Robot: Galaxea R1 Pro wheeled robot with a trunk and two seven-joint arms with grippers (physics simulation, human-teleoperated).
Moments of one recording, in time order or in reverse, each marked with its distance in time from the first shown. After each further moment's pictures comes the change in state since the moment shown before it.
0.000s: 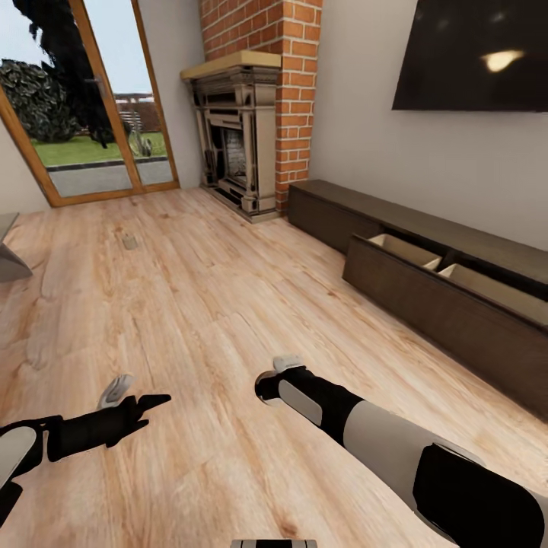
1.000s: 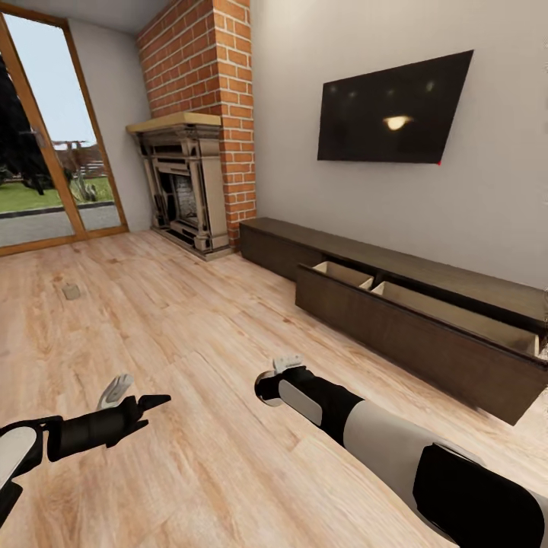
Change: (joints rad) left arm 0.000 0.000 0.000 0.001 0.000 0.000 0.000; right arm 0.000 0.000 -0.001 0.000 -0.001 0.000 0.000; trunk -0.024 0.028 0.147
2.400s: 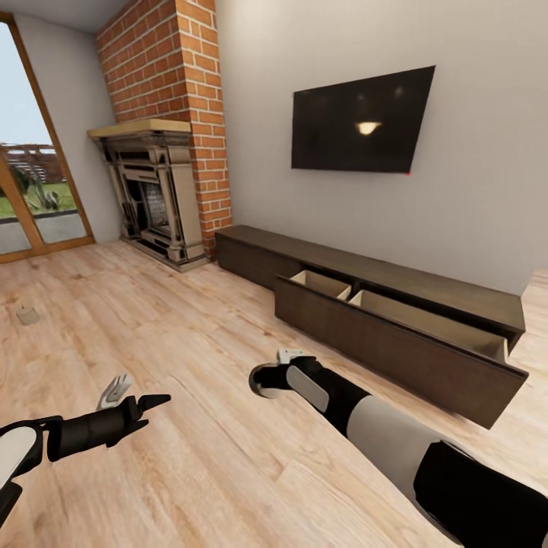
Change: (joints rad) left arm 0.000 0.000 0.000 0.000 -0.003 0.000 -0.006; right arm 0.000 -0.008 -0.180 0.000 0.000 0.017 0.085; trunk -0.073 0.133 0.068
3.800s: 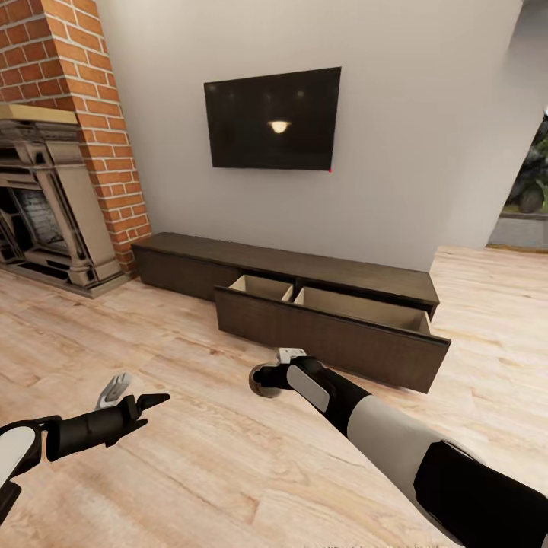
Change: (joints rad) left arm 0.000 0.000 0.007 0.001 0.001 0.000 0.000; right arm 0.000 -0.001 -0.004 0.000 -0.001 -0.004 0.003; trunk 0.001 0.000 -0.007
